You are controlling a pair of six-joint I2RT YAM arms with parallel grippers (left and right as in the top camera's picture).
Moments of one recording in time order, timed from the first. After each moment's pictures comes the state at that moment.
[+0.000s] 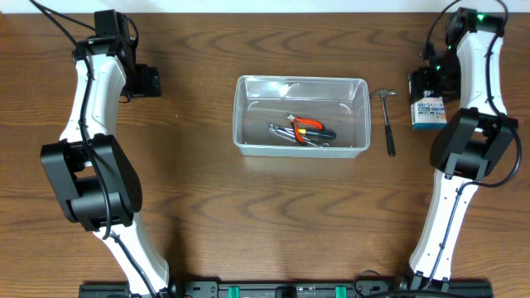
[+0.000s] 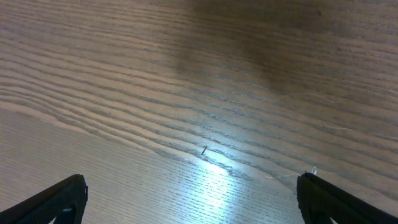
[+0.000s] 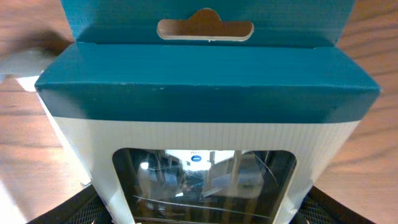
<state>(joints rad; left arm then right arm) 0.15 2.08 1.77 -0.96 -0.19 0.01 -0.22 2.61 2.57 -1.59 -0.01 -0.19</state>
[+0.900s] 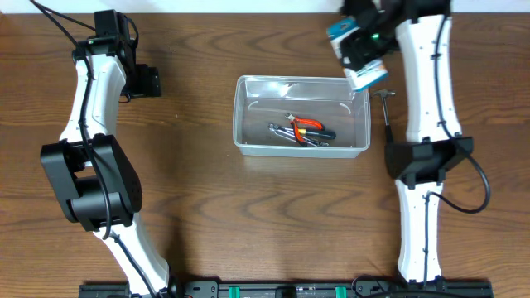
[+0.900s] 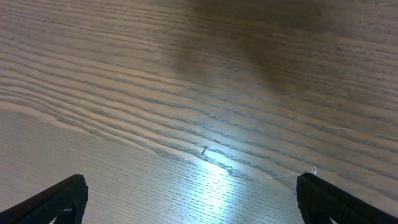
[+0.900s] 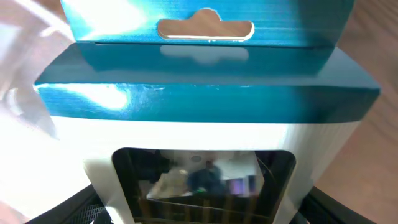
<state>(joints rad) 0.15 2.08 1.77 -0.96 -0.19 0.01 0.18 2.48 2.90 -1.69 -0.14 -0.39</state>
